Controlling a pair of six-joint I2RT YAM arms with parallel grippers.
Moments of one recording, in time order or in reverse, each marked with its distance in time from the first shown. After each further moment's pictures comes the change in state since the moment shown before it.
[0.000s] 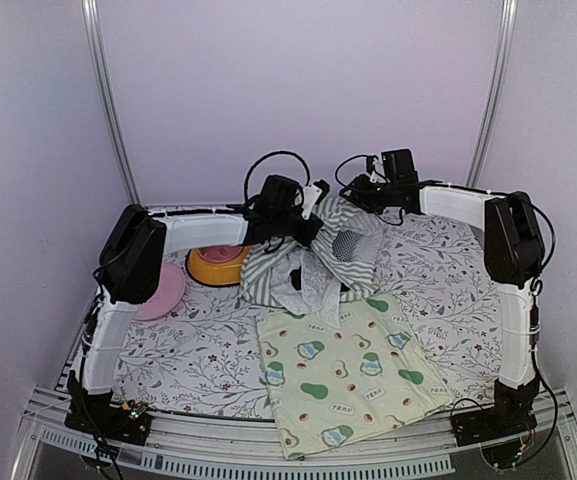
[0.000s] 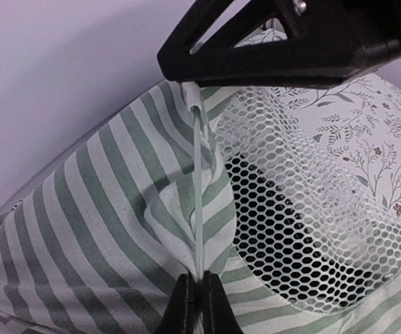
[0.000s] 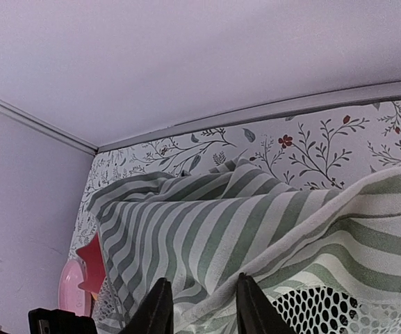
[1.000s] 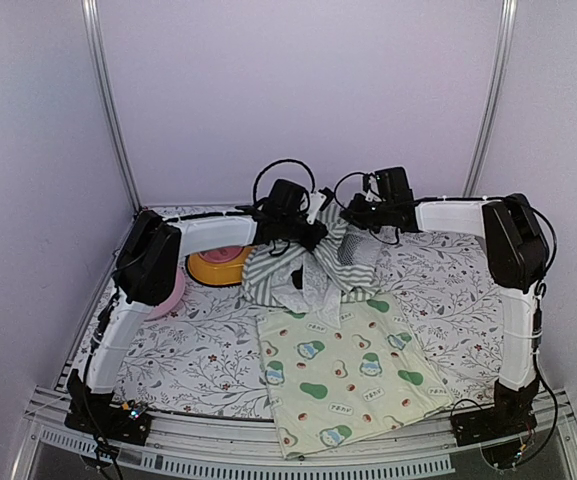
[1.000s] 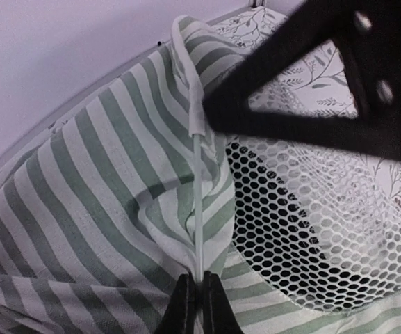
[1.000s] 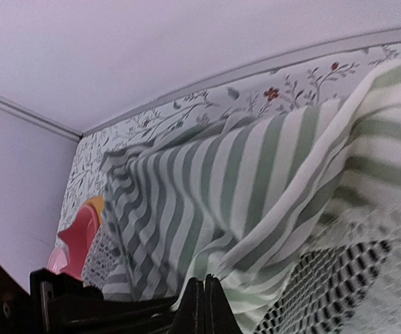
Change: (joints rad) left arm 0.009 0.129 0.160 -0.110 0.077 -0.046; right arm 0.048 -0.051 -0.188 0.098 0.090 0.025
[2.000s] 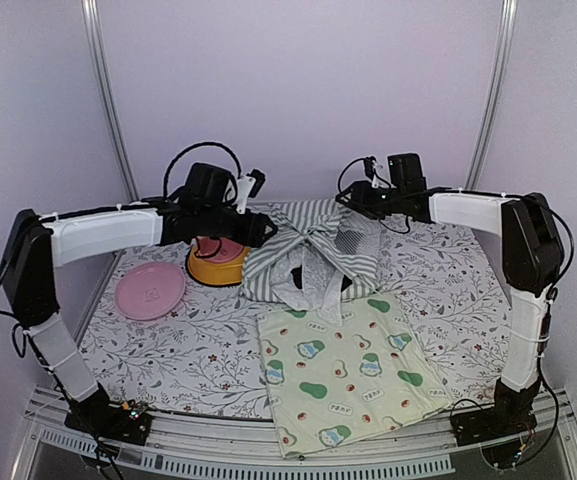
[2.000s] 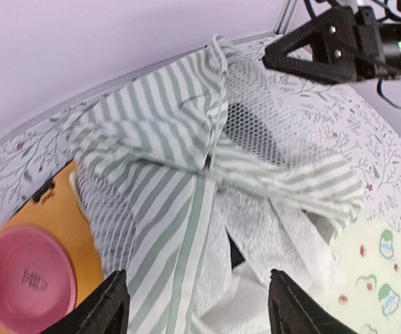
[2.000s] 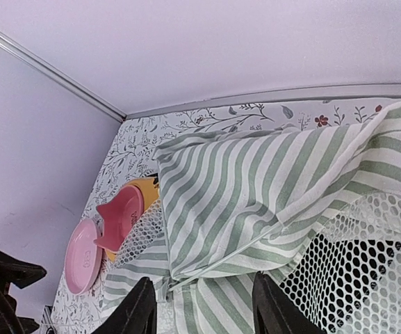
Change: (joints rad) left arm 0.073 -0.695 -0.682 -0.010 -0.024 -0.157; right arm -0.027 -0.104 -0.029 -0.007 -0.180 -0.107
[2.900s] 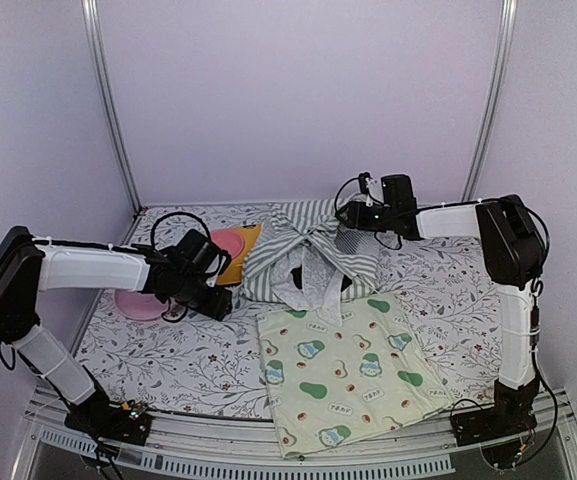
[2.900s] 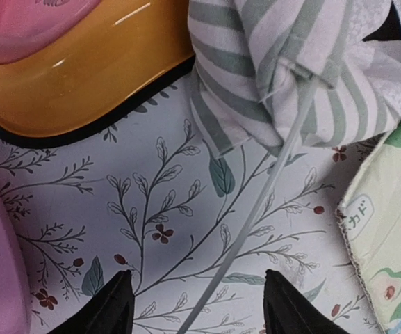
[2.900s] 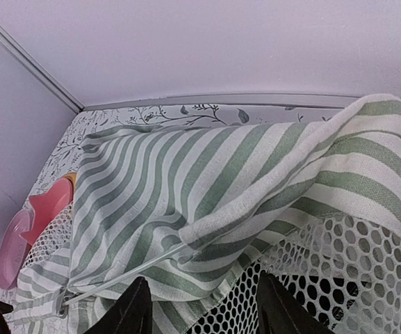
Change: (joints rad) left arm -0.034 -0.198 -0.473 -0.226 -0.223 -0.158; right arm -0.008 0.139 -0.036 0.177 0.085 -0.188
